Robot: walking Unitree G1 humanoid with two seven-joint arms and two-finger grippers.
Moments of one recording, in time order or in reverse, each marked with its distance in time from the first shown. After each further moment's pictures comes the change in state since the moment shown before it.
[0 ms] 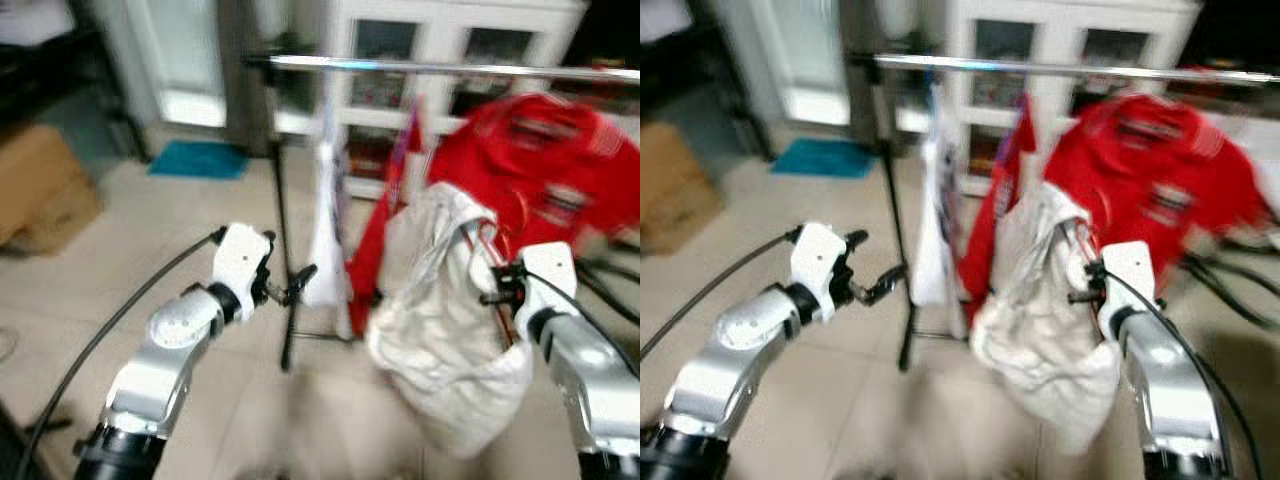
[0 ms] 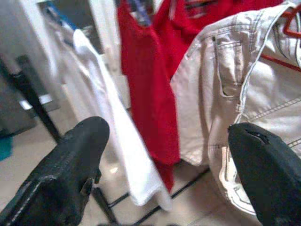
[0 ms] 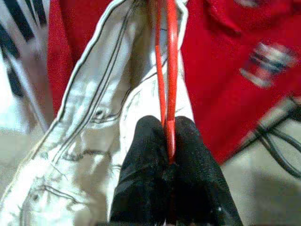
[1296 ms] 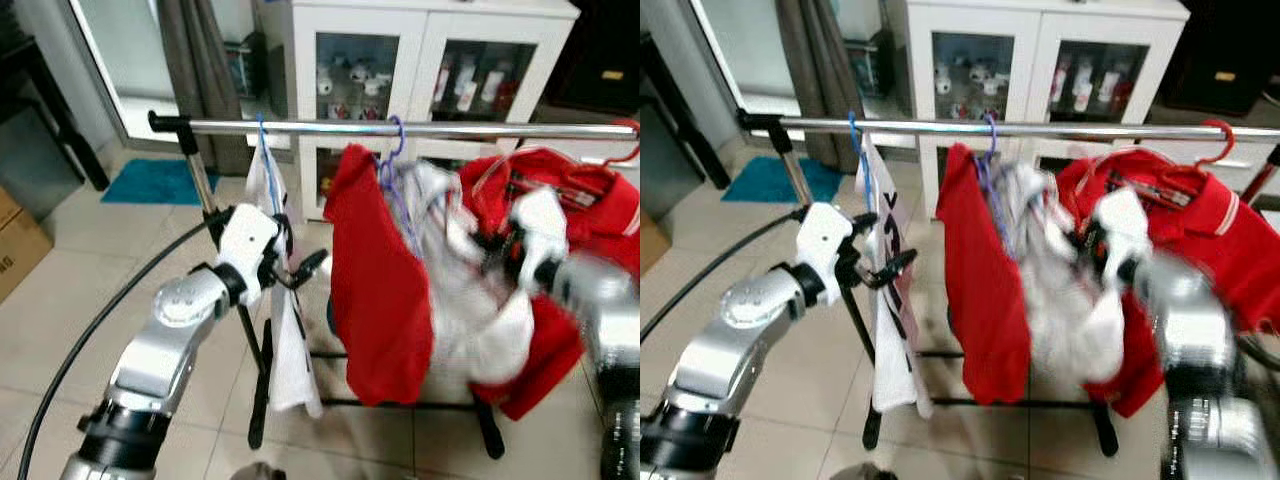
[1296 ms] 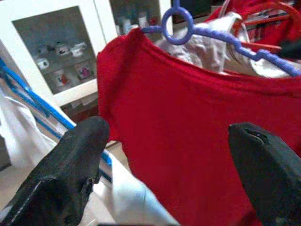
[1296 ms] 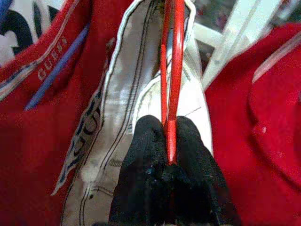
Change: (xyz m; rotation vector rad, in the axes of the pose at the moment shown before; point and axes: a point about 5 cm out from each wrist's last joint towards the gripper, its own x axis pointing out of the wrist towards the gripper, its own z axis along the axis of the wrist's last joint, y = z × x) left arm 0.009 0.003 0.016 0.013 -0.032 -0.038; right arm 0.039 -0.012 0.033 -0.089 -0.045 0.361
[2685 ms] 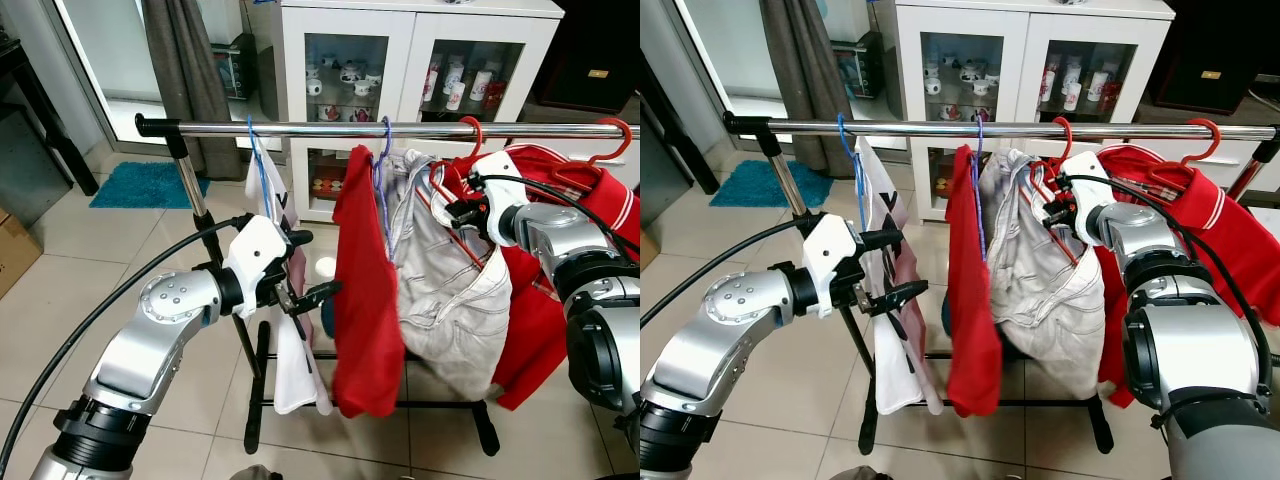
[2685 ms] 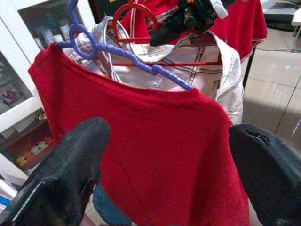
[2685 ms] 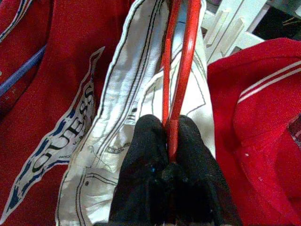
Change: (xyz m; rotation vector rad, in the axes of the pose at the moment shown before) left arm -0.009 -0.011 0.011 0.082 0.003 -0.321; right arm 0.059 -0.017 0.052 -0.037 0.139 -0.003
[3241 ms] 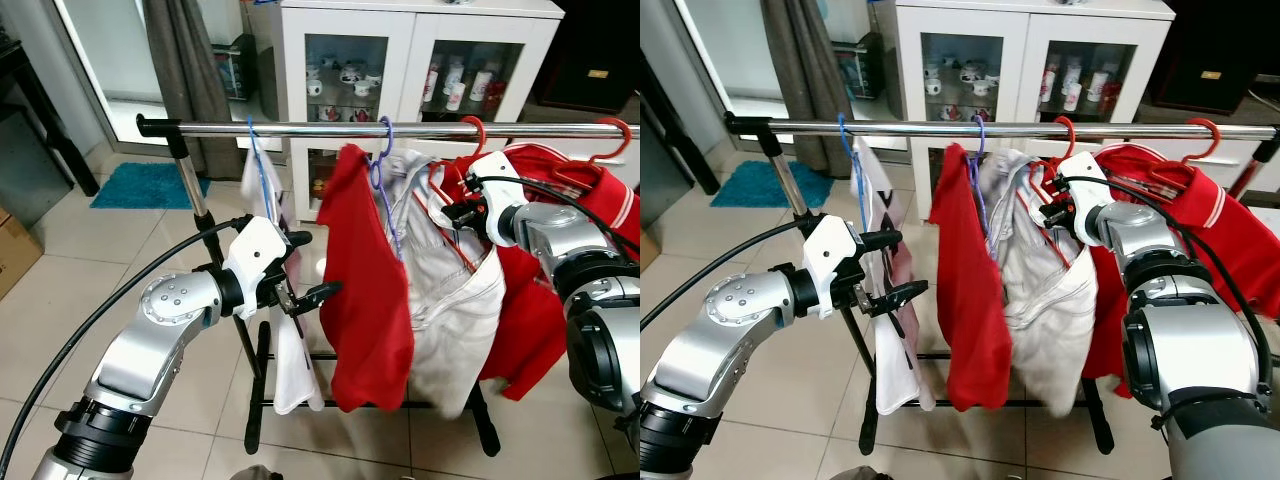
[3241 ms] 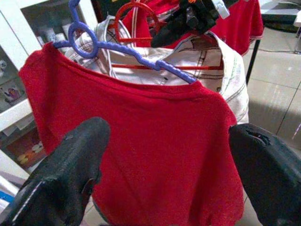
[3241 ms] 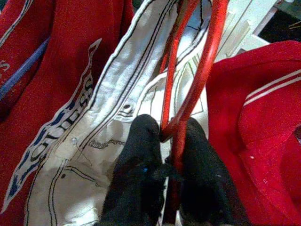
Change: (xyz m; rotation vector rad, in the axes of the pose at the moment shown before) left arm 0.000 -0.001 -0.002 -0.008 0.001 0.007; right arm 0.000 0.001 0.000 -0.024 0.008 0.018
